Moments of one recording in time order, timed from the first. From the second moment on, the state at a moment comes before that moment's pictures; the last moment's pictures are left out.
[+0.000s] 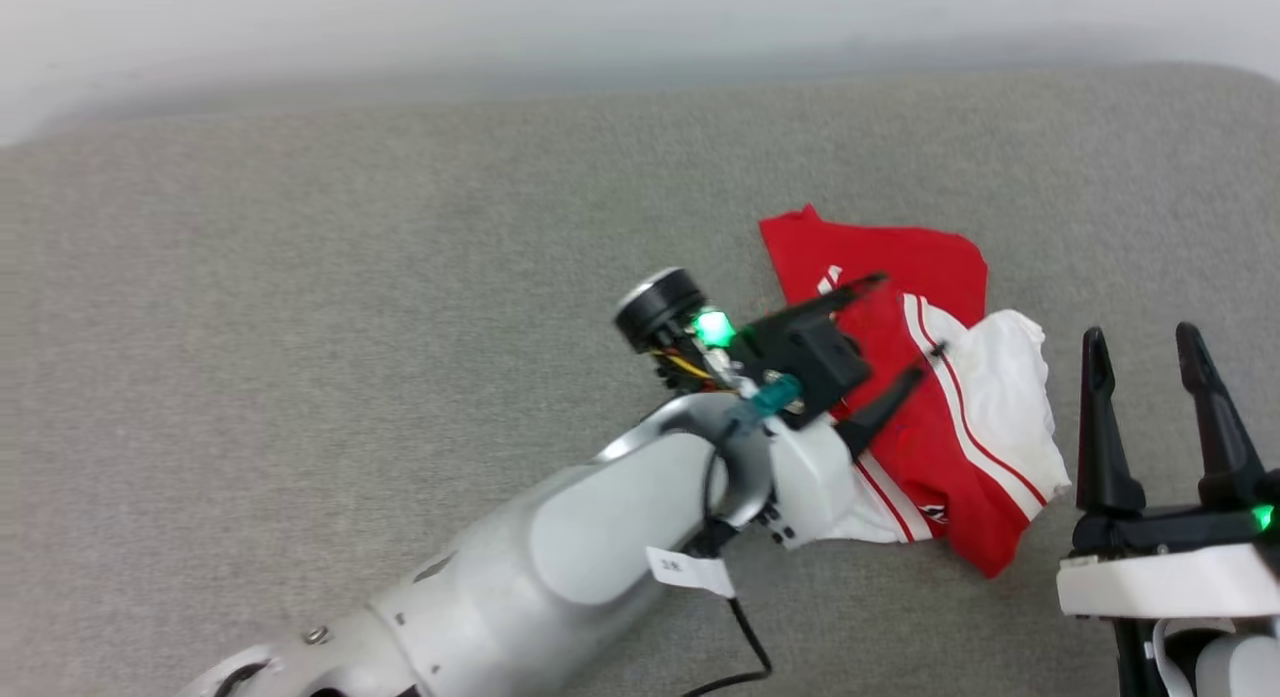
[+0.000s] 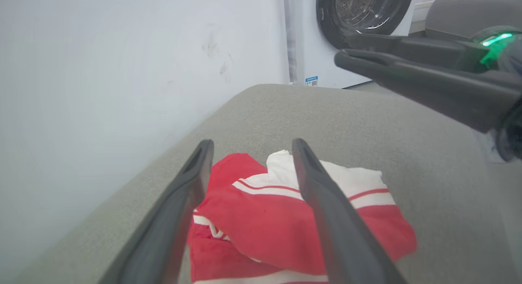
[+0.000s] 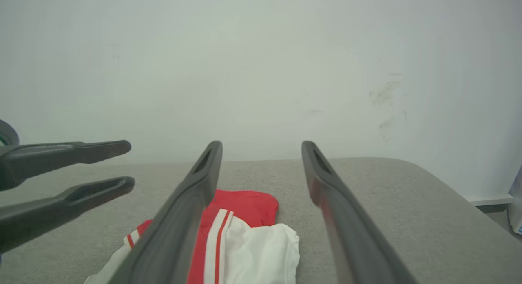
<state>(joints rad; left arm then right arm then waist) -0.93 0.06 -1.16 0.57 -0.54 0.01 -0.25 -0.07 -0.05 -0.11 -0.08 0.13 0.13 -0.26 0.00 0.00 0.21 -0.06</state>
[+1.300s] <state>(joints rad) -0.03 0.26 -0.27 0.08 -0.24 0.21 -0.26 0.08 -0.05 -0.09 -0.03 0.16 0.13 -0.26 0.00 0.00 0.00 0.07</state>
